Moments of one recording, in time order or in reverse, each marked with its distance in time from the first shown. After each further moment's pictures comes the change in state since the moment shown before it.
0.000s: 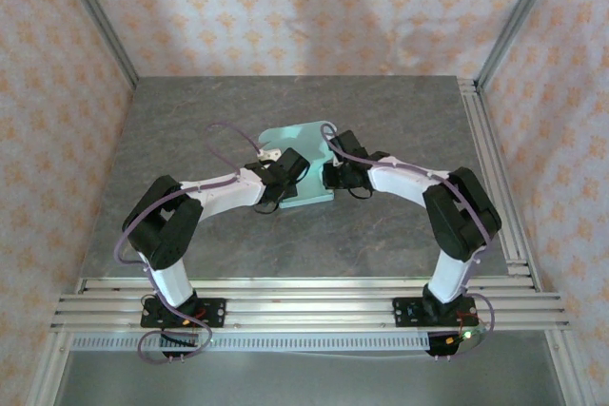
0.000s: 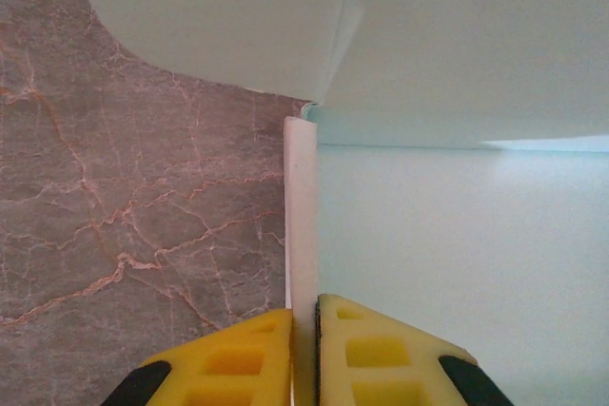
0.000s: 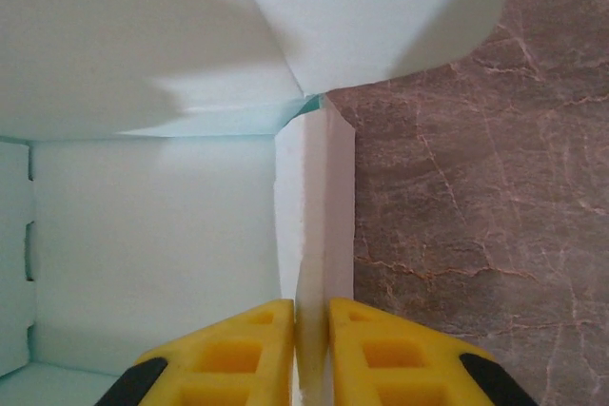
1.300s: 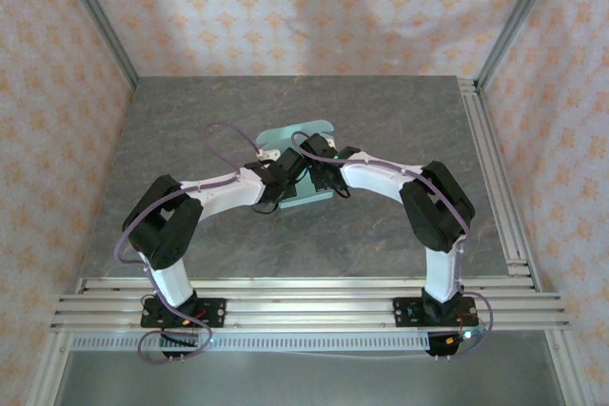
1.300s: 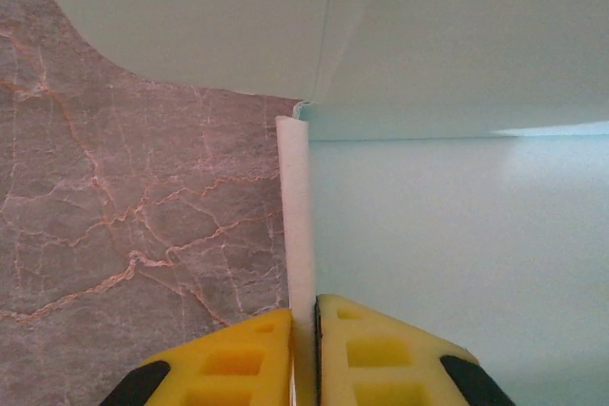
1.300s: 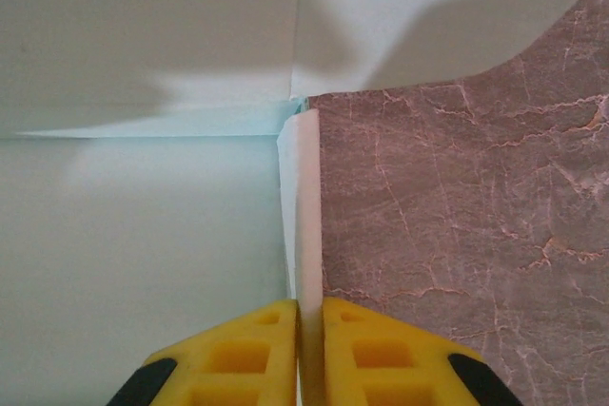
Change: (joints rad) left arm 0.002 0.002 0.004 -0.016 -0.002 0.000; right arm 0.131 0.142 0.204 -0.217 0.348 -0.040
